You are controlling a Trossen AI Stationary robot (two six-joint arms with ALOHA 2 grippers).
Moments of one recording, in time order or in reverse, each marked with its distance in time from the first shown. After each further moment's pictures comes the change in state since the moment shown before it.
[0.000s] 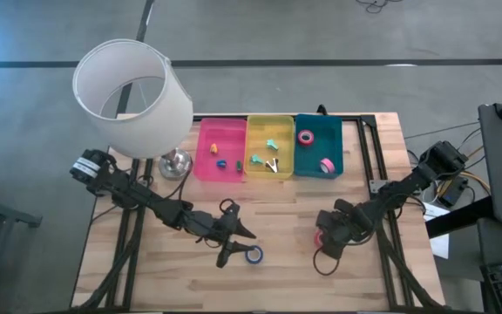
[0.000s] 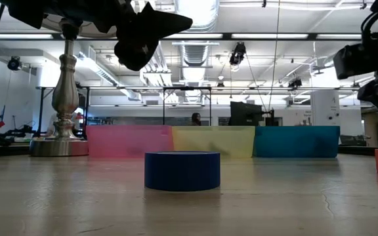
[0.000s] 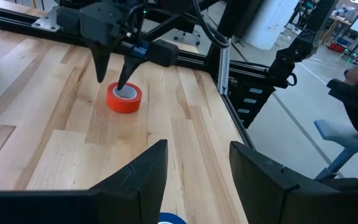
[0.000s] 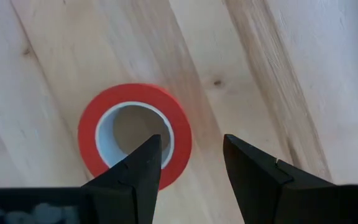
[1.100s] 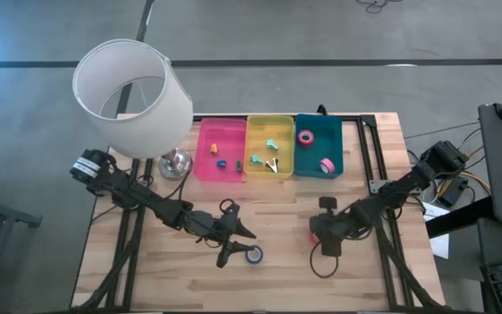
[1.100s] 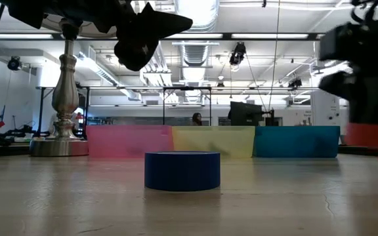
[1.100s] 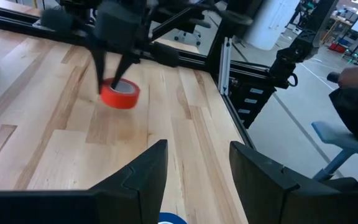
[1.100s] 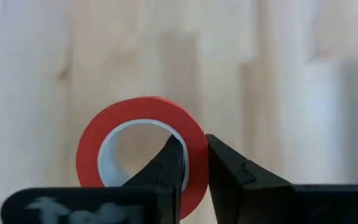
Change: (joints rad) left arm 0.000 0.000 0.000 0.000 -0.003 -0.002; right arm -0.046 -0.010 -0.024 0.171 0.082 -0.453
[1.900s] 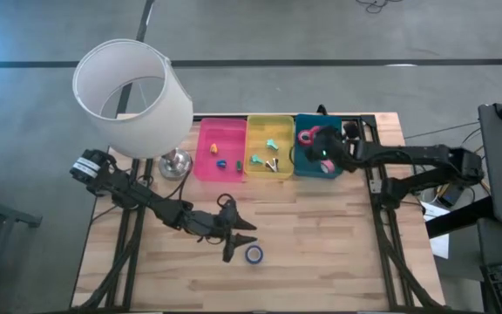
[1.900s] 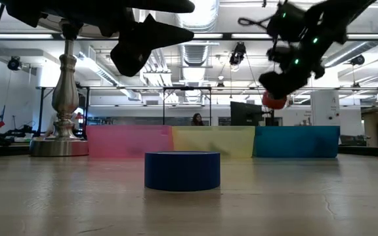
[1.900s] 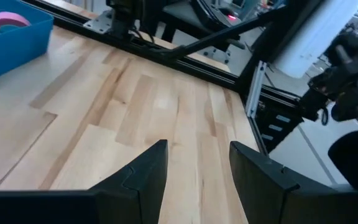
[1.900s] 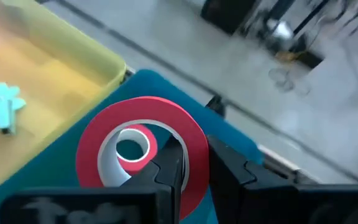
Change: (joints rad) left arm 0.000 0.000 0.000 -0.001 -0.148 -0.130; right arm -0.837 -0.214 0.003 0.165 0.622 -0.189
